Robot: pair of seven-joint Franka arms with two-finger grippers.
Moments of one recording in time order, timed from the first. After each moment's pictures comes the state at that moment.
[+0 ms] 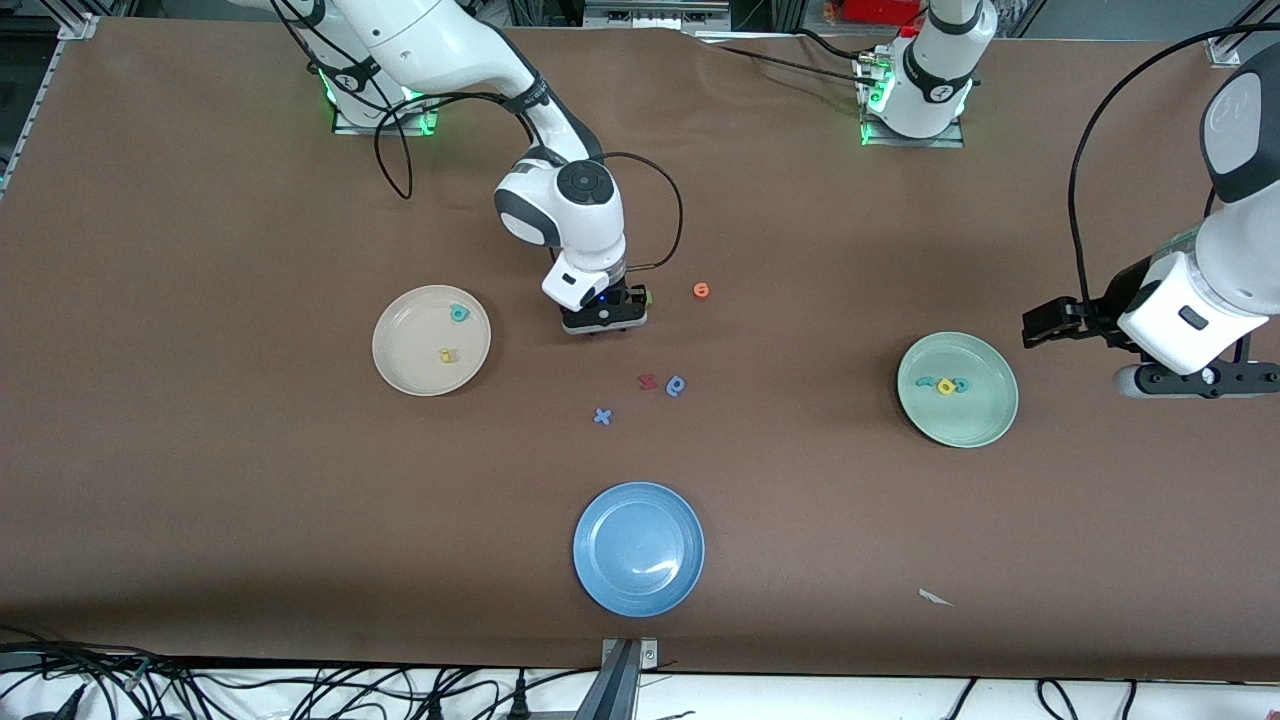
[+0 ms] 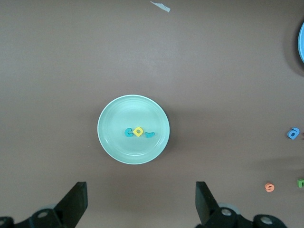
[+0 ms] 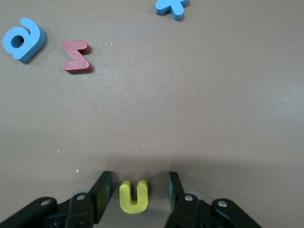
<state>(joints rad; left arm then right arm) 0.00 0.29 -0.08 -1.38 0.01 1.58 -0.11 0.68 0.66 0.12 -1.87 -0.40 2.64 0.95</state>
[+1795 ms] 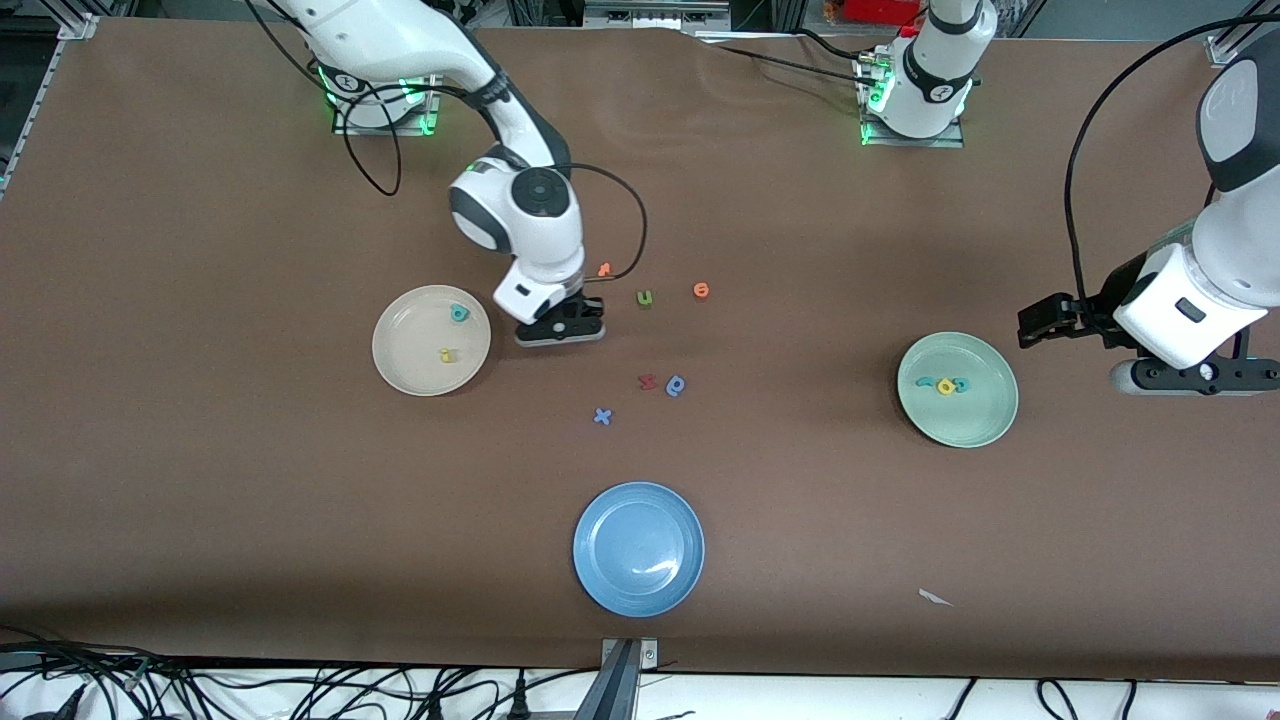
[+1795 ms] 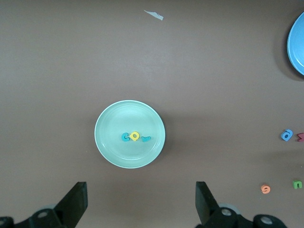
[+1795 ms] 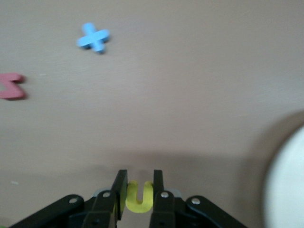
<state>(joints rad) -0.01 0.28 -0.09 -1.36 0.01 1.59 -0.11 0.49 0.51 0.18 -1.96 -0.40 2.52 0.78</state>
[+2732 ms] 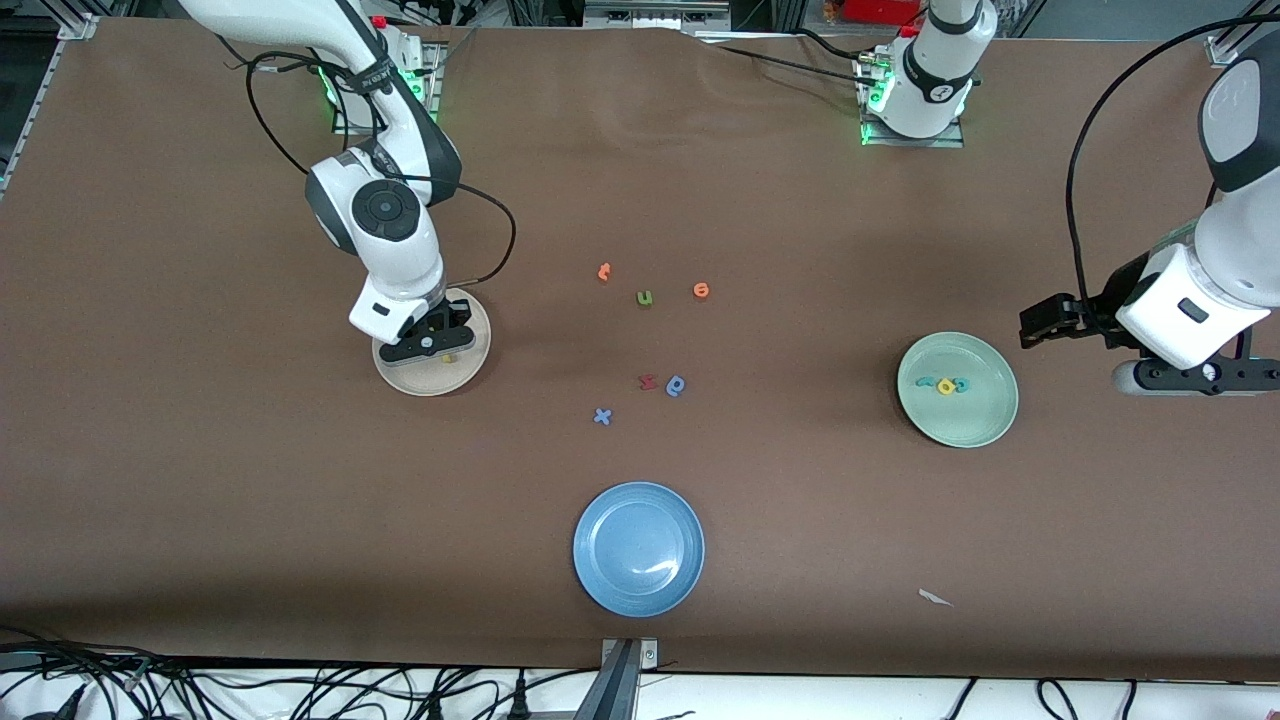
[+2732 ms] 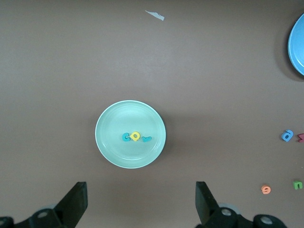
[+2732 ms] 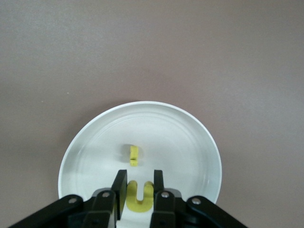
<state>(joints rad) -0.01 0.28 -0.08 -1.36 0.01 1.59 -0.11 0.23 0.32 0.20 -2.13 -0.38 2.41 0.38</state>
